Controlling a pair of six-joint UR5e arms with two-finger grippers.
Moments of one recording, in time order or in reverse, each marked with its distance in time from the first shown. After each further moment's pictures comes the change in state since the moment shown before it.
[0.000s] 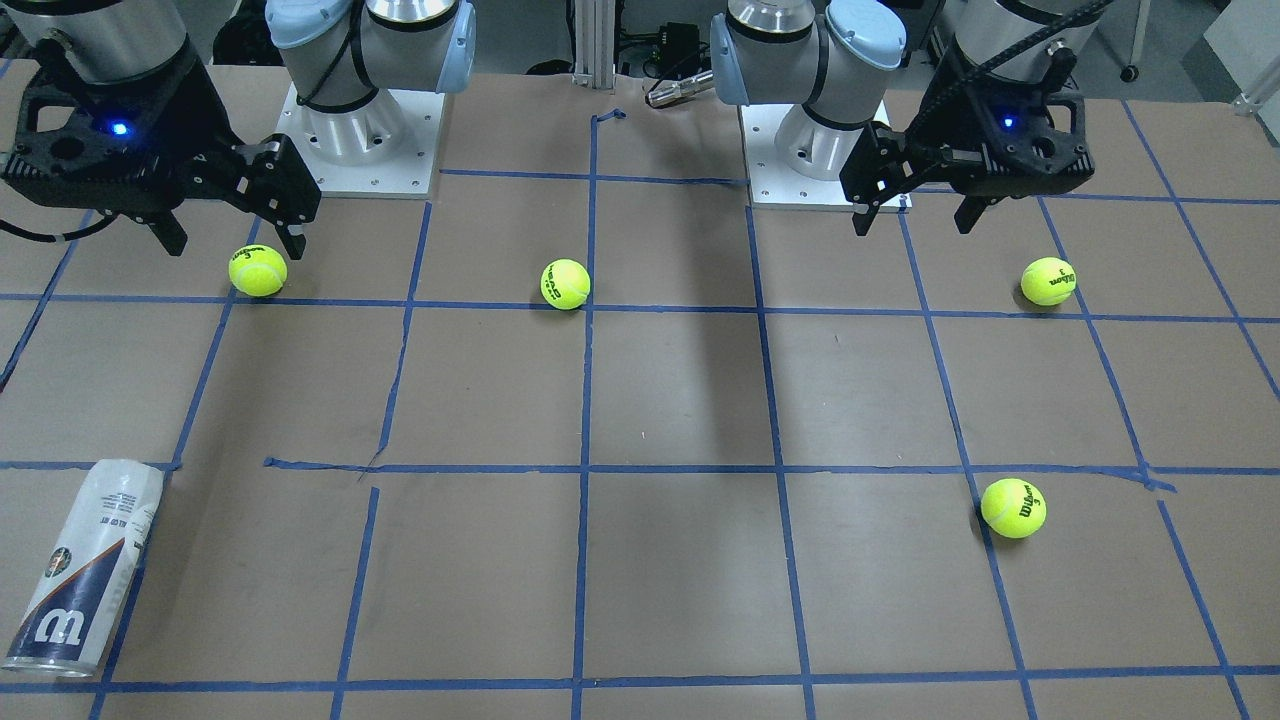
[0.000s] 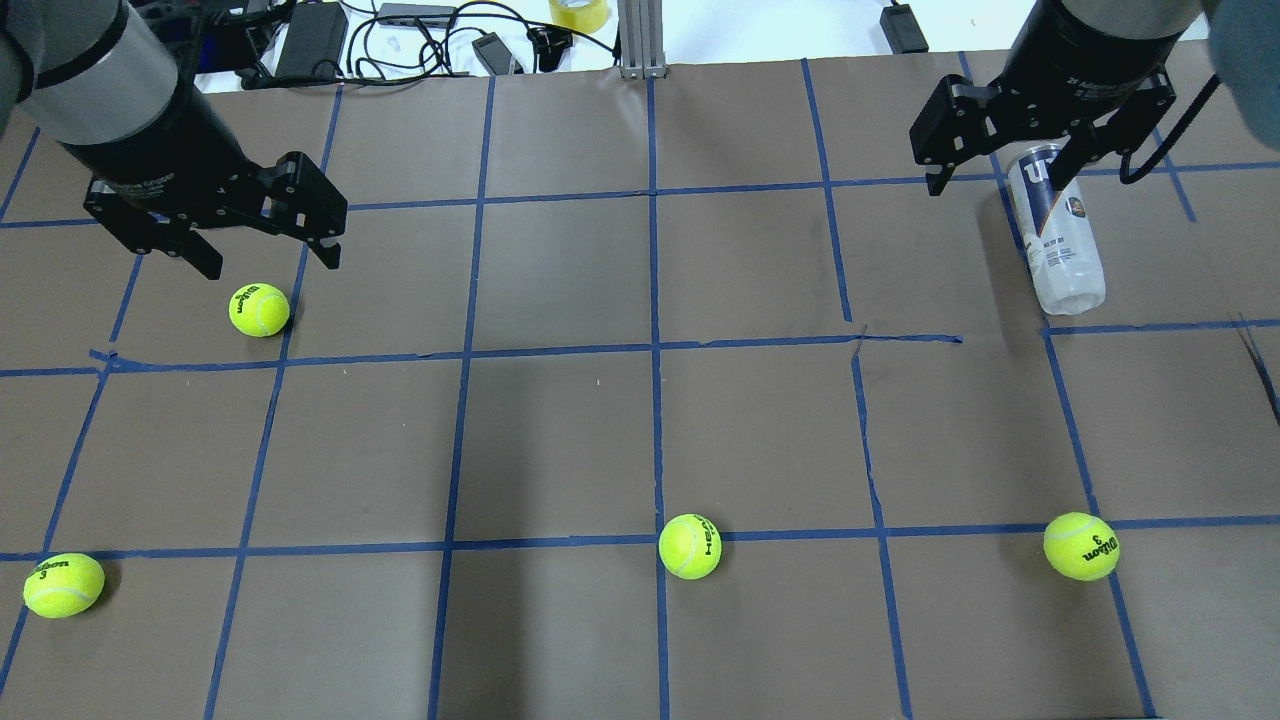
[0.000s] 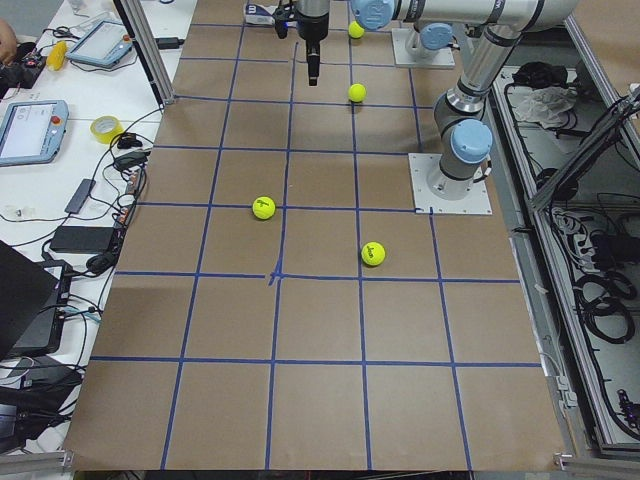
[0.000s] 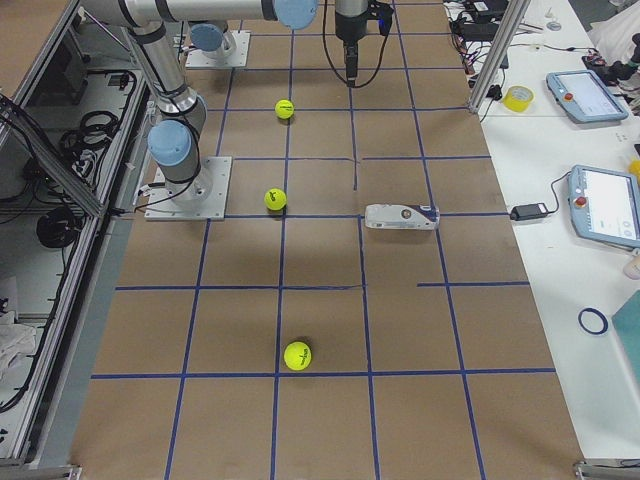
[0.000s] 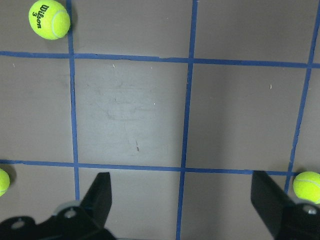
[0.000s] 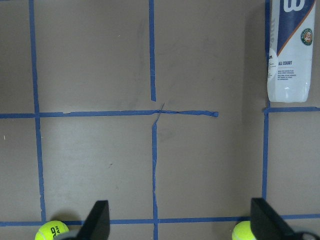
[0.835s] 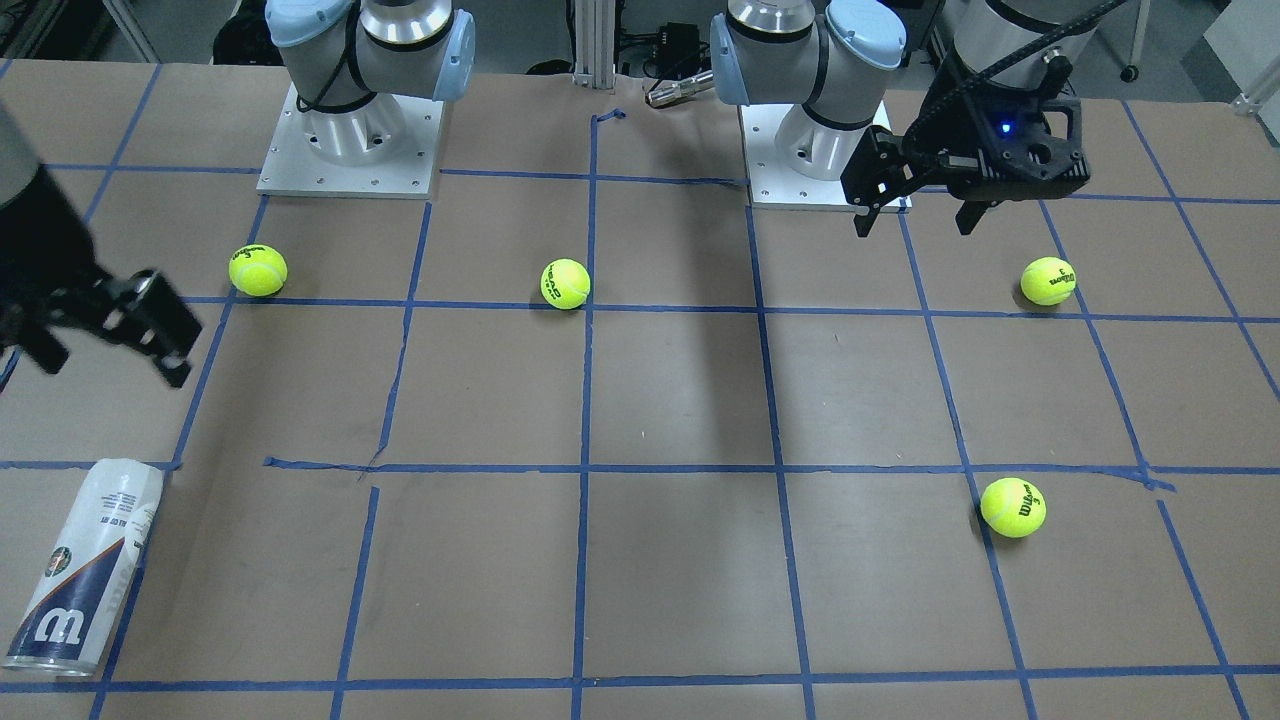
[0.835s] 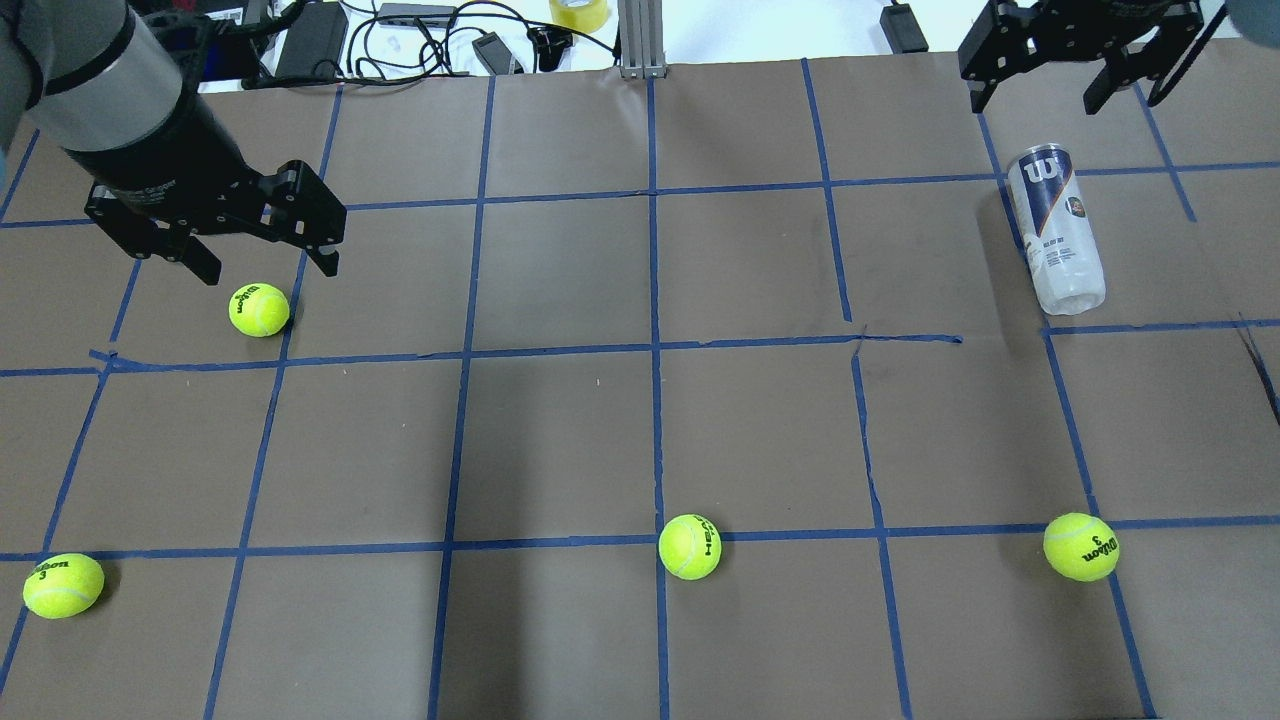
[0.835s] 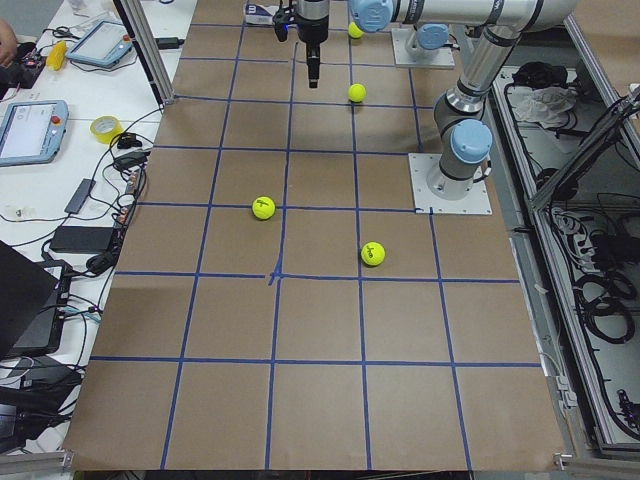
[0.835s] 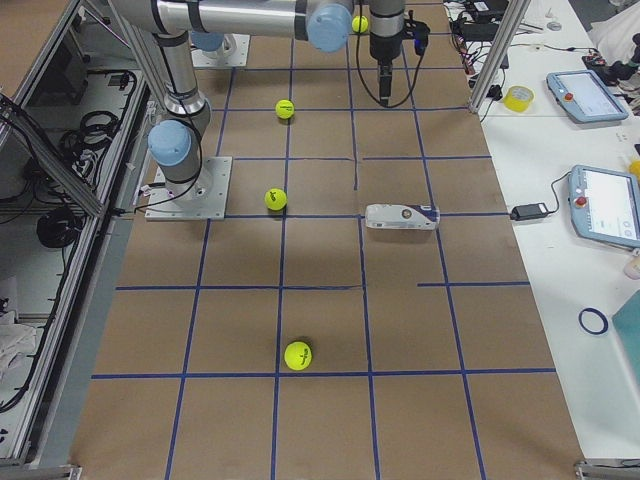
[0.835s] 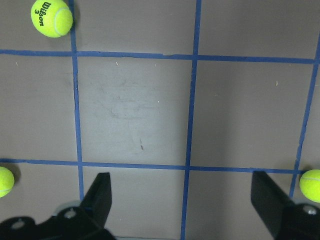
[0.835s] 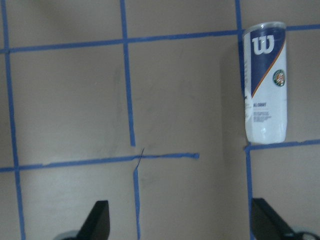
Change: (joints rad) left arm 0.001 -0.002 -0.010 -0.001 0.013 0.013; right arm -0.137 0.251 -0.196 -0.109 -0.006 -0.020
